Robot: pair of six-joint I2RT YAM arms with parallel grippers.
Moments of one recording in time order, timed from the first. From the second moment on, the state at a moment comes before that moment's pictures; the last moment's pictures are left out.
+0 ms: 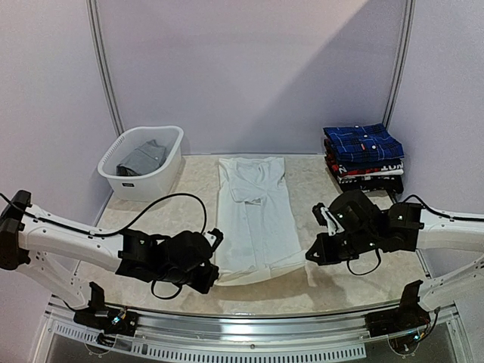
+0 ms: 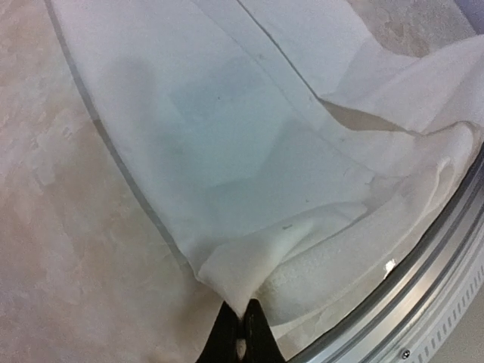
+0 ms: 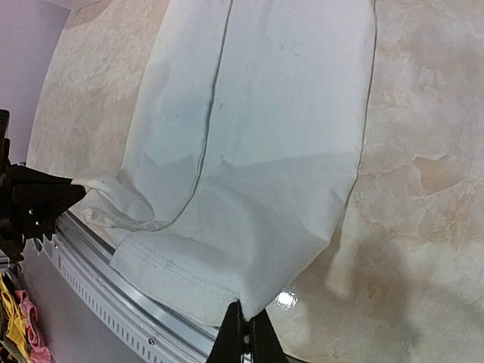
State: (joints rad) left arm -1.27 1.38 0.72 -0.32 -0.25 -0.73; right arm 1.01 1.14 0.78 -0.56 -0.01 0.82
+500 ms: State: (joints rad) left arm -1.14 1.41 0.89 -0.40 -0.34 -0.64; right arm 1.01 1.31 0.90 -0.53 0.20 0.81
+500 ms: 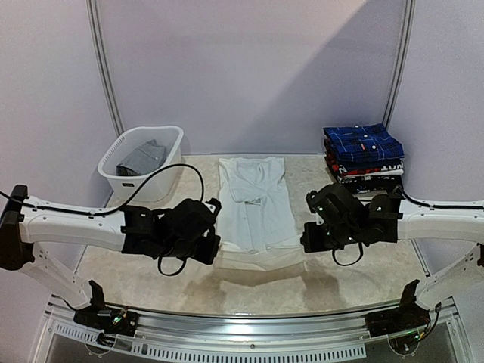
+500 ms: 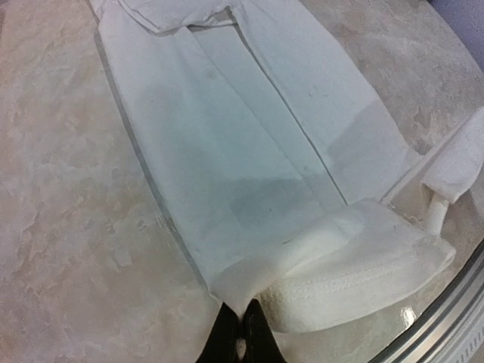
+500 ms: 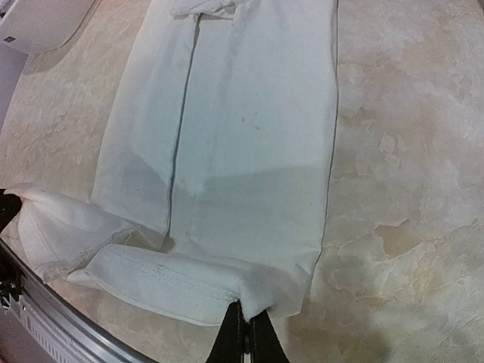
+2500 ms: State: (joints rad) left arm -0.69 2.01 1.38 -0.33 -0.23 -0.36; right arm 0.65 1.95 1.28 -0.18 0.25 0.50
